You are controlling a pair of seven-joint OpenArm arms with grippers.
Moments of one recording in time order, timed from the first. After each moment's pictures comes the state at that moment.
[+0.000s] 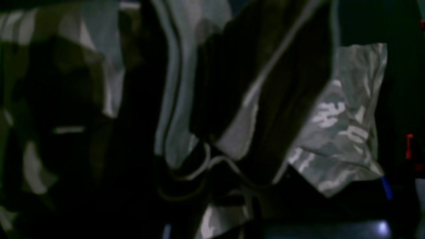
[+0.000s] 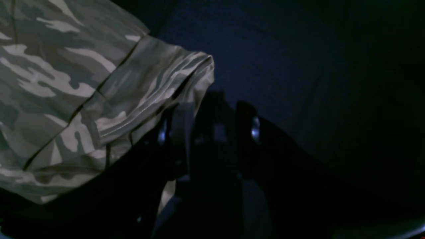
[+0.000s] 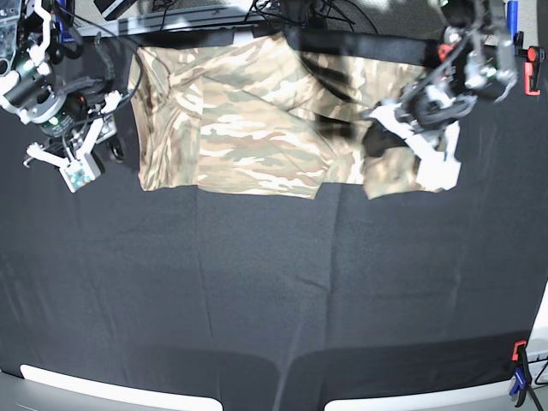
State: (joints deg) left arm 17.6 -5.4 -2.6 112.5 -33.2 -8.2 53.3; right arm -27.8 30.0 19.6 121.2 23.0 16.0 -46.6
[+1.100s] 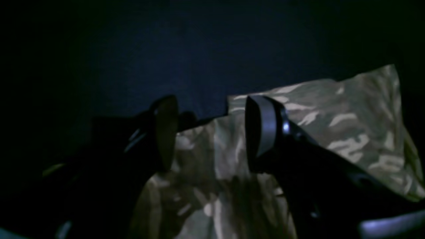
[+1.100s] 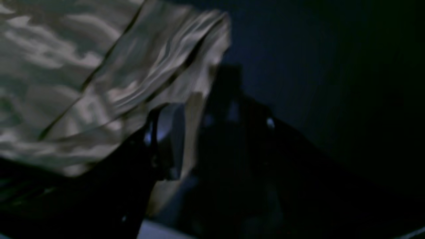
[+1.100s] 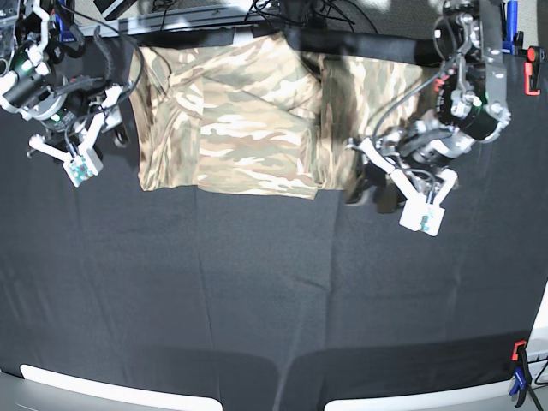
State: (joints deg) left arm 10.2 -7.6 1.3 112.5 -24.7 -14.0 46.5; right arm -27.8 30.0 19.6 120.9 31.4 15.9 -58.7
